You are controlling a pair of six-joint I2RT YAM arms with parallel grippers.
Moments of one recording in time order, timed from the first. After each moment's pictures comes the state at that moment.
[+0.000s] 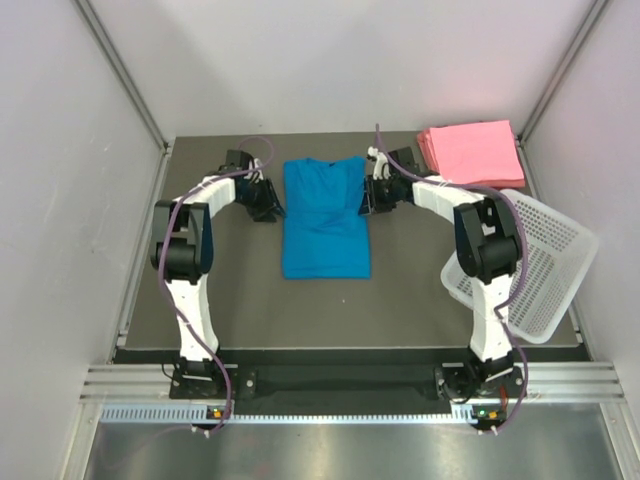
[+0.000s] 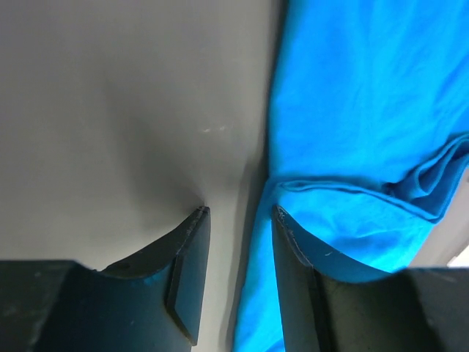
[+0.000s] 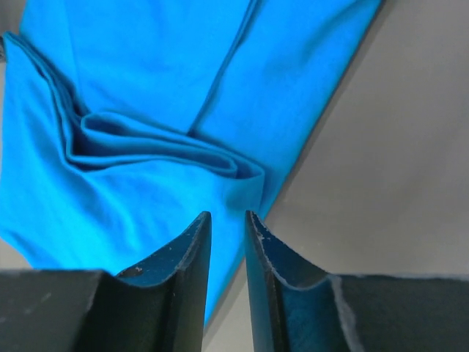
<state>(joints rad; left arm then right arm) -0.10 2.11 1.52 -0.49 0.40 -0.44 0.35 2.11 1.53 -0.31 -0.43 0.18</state>
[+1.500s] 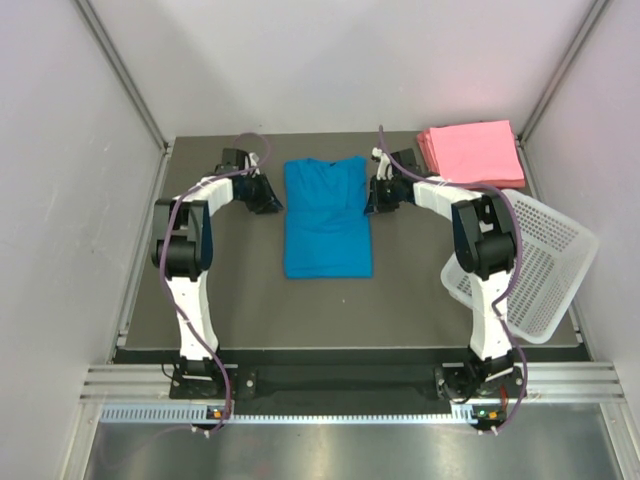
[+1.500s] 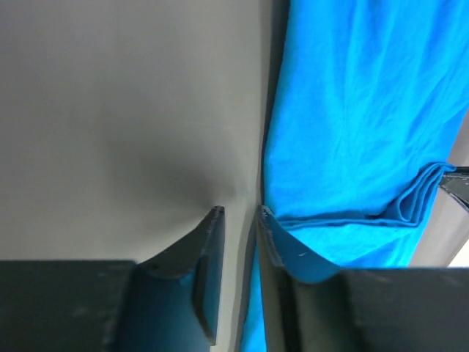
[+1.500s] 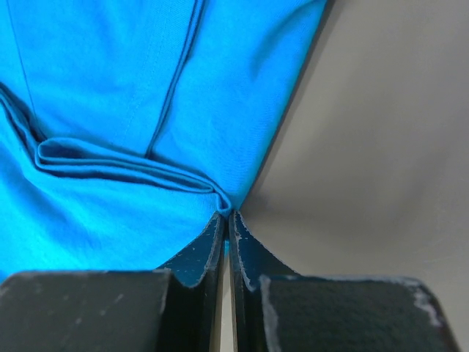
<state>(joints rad) -0.08 2.16 1.55 -0.37 0.44 -0.47 0.32 2.17 1.56 -0.28 -0.39 0.19</state>
